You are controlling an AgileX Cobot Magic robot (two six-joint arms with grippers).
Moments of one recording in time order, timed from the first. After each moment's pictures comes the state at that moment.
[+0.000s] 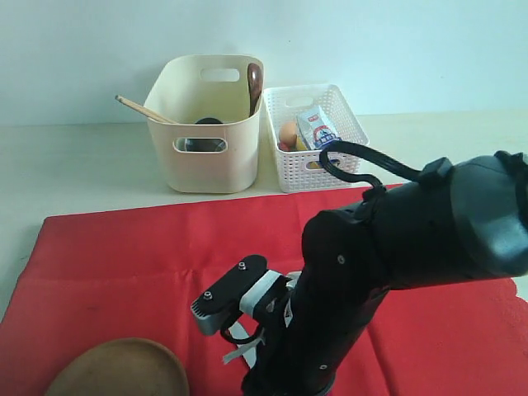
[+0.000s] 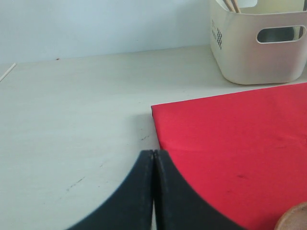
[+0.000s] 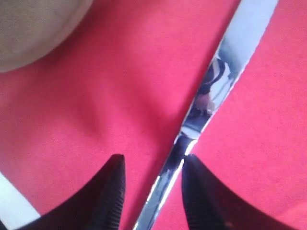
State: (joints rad) left arm 0.03 0.01 0.00 -0.17 0.37 0.26; right arm 0.89 1.81 -0.88 0.37 0.59 -0.28
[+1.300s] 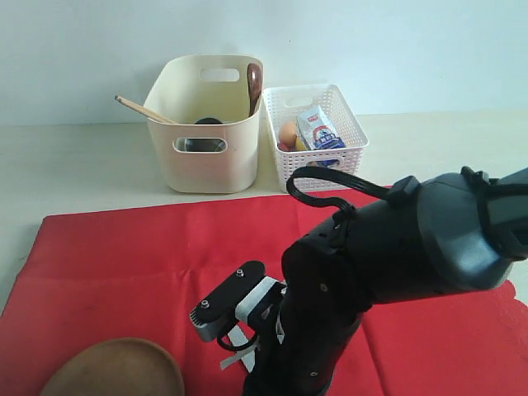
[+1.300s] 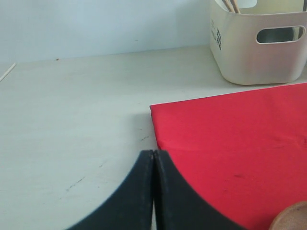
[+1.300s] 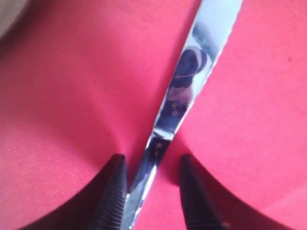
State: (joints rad) left arm 0.03 0.01 0.00 -0.17 0.37 0.26; right arm 0.94 1.87 -0.89 0.18 0.57 -0.06
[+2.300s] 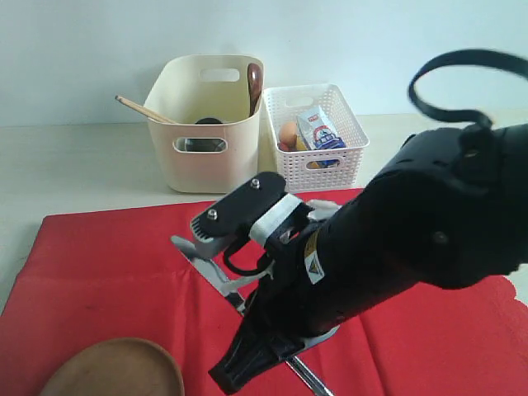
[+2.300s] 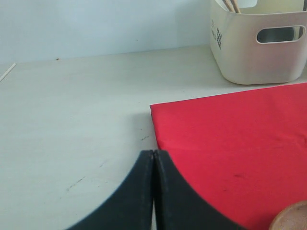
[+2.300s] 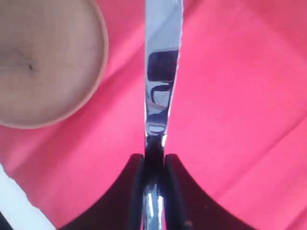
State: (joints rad) left arm 0.03 0.01 0.00 -0.17 0.37 0.26; right arm 0.94 1.54 -0.88 0.08 0.54 0.05
